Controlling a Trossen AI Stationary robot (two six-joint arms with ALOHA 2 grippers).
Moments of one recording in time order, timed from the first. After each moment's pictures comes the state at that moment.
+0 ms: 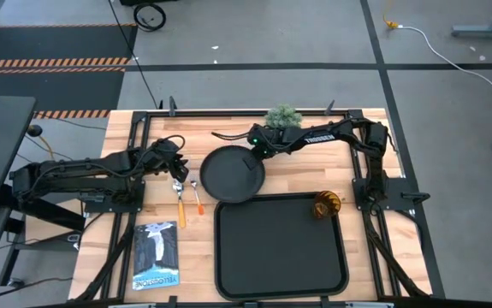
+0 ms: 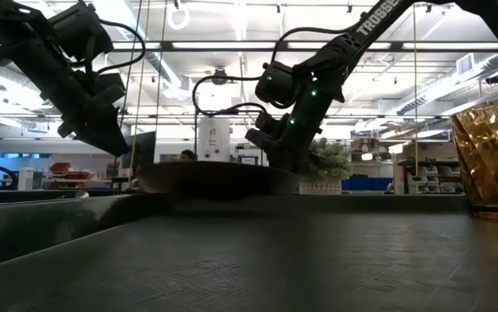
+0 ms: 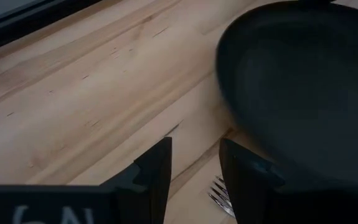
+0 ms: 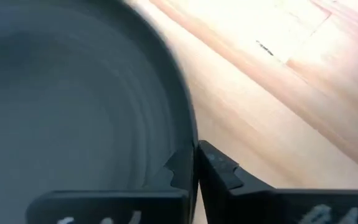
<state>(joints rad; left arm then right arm) 0.31 0.81 0.38 -0.34 -0.32 -0.43 -0.33 1.95 1.24 -0.31 0.11 0.50</state>
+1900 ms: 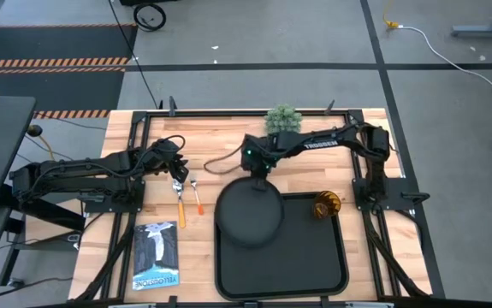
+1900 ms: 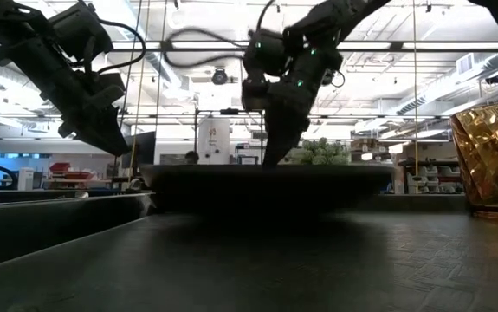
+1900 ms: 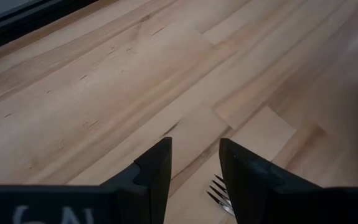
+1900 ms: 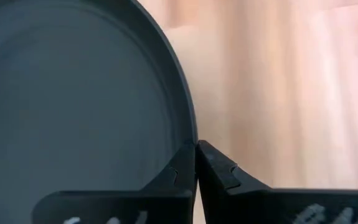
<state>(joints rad) 0.31 0.81 0.38 -0.34 -0.31 -0.42 -0.19 1.92 1.39 -0.61 -0.19 -0.05</state>
